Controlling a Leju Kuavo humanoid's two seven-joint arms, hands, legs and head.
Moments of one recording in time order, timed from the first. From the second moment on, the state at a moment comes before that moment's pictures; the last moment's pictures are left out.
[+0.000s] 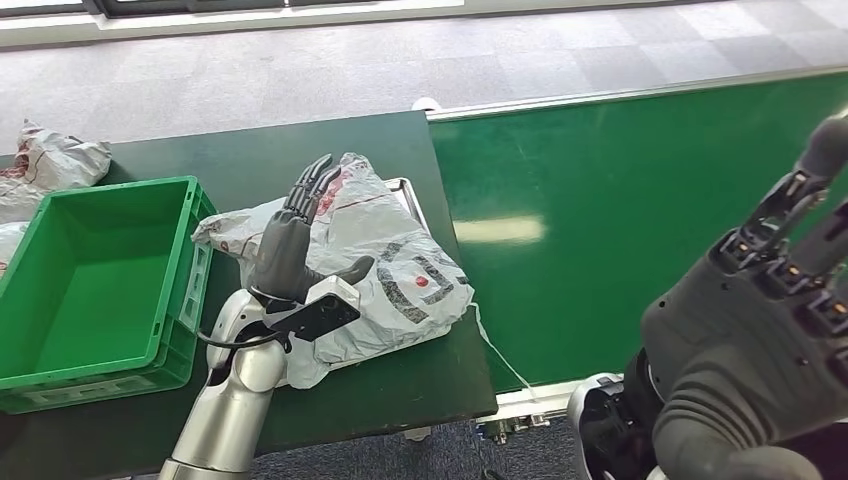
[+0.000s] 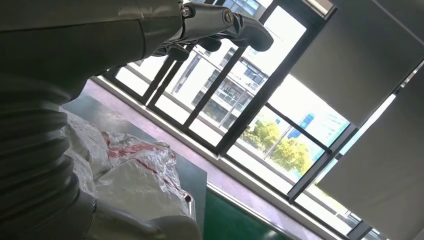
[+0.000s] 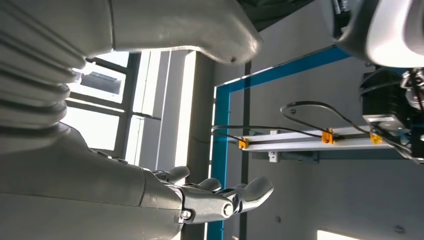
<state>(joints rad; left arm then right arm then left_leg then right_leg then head) -0.35 -0.23 -0.17 -1.28 -0.87 0.16 -0.43 -0.17 0.28 0.30 -2.21 0.13 0.02 -0.70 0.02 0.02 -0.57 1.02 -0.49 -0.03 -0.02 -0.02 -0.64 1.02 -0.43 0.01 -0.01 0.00</state>
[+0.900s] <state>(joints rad) -0.66 -0.21 -0.35 -0.57 -1.24 -0.11 -0.34 -0.20 0.20 0.39 -2.14 0.16 -0.15 -0.70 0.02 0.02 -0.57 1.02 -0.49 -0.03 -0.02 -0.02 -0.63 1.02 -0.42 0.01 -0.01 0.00</state>
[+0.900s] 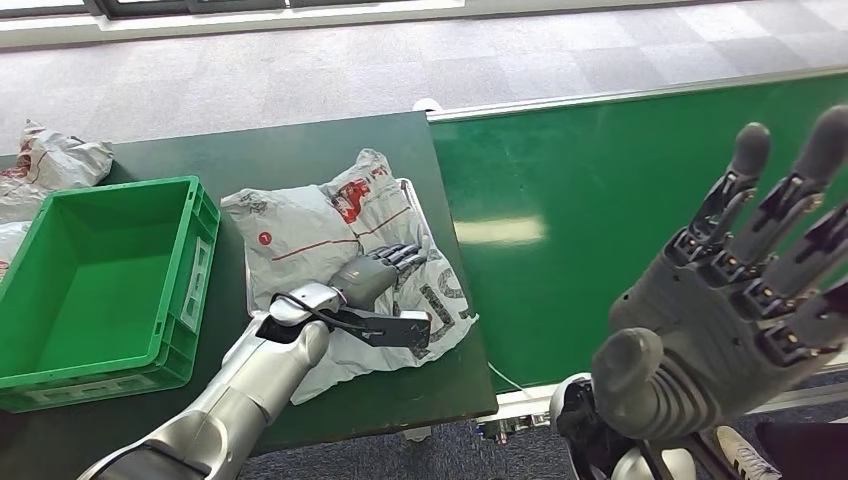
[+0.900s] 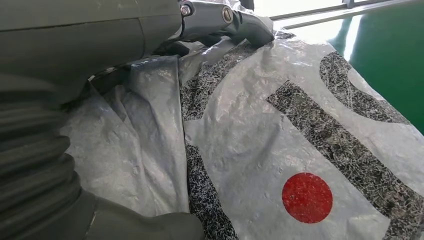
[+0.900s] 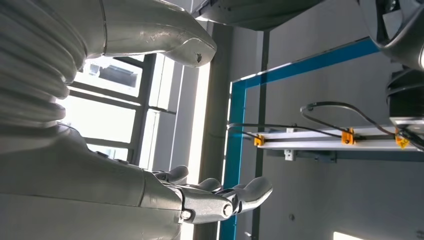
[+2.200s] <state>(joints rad) -0.61 -0.16 -0.35 -0.79 -0.69 -0.34 -0.70 -0.21 0.17 0.41 -2.09 0.18 -0.17 -0.70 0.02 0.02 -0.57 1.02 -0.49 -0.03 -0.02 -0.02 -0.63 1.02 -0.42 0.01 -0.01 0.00</state>
